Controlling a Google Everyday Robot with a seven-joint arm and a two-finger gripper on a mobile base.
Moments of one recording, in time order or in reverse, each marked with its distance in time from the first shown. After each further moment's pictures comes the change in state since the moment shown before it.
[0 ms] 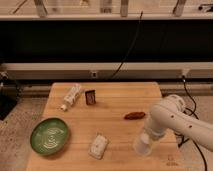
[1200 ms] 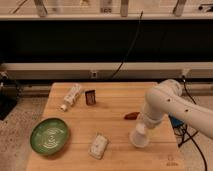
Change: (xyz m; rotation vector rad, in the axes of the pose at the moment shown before) arm -0.027 -0.052 -0.063 0.004 -0.034 -0.050
